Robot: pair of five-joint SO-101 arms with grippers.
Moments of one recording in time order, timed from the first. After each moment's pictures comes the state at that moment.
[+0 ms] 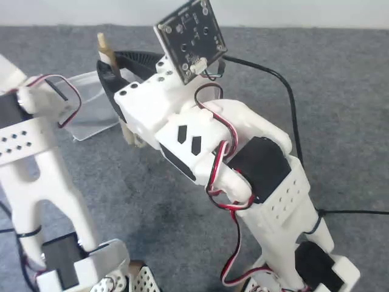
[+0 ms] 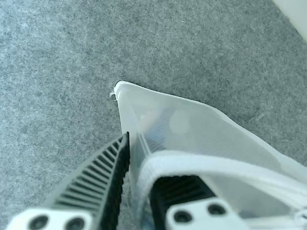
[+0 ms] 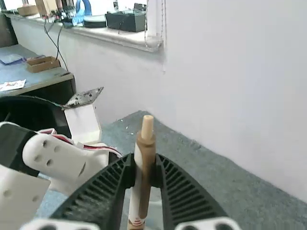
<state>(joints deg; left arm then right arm) -27.2 -12.2 -9.8 94.5 30.5 -50.8 -14.3 -31.5 60.8 -5.1</state>
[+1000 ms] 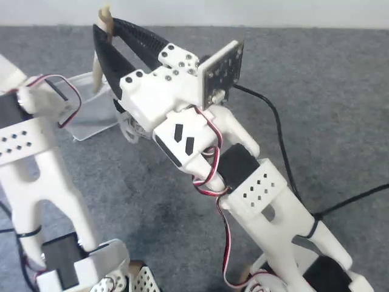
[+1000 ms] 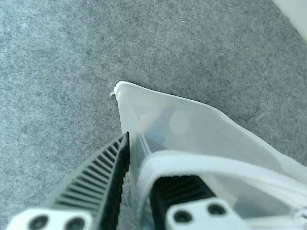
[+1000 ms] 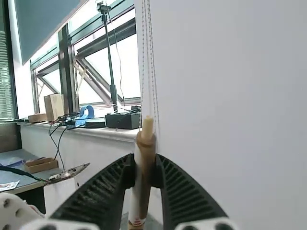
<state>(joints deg) -27.2 -12.2 -9.8 94.5 30.5 -47.6 -24.4 9.2 4.0 -8.0</state>
